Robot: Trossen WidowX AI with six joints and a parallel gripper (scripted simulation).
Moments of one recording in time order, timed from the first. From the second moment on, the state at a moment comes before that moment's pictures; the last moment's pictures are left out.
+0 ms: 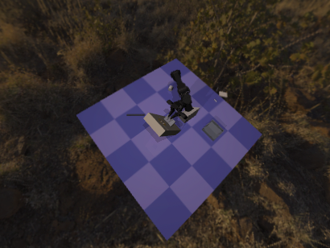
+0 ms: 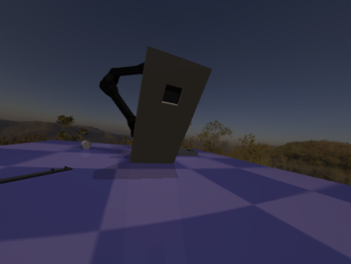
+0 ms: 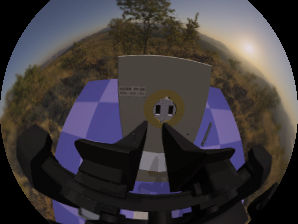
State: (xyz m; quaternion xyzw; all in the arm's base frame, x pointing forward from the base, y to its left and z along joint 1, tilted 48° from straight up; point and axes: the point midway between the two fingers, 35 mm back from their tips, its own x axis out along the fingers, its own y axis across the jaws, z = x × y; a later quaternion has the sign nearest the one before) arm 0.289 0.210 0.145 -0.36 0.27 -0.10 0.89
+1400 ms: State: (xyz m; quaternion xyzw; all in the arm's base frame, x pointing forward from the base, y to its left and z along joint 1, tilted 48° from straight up) arm 0.324 0.179 0.141 -0.40 0.28 -0.10 0.87
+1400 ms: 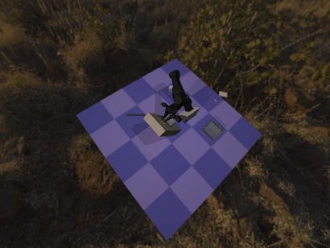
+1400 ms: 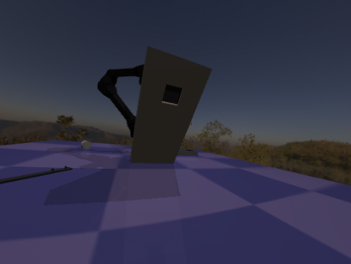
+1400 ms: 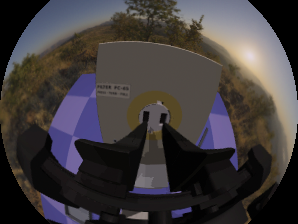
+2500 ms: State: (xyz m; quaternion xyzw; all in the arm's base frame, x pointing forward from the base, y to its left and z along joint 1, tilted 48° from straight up) arm 0.337 0.172 0.135 -0.40 0.28 -0.10 0.87
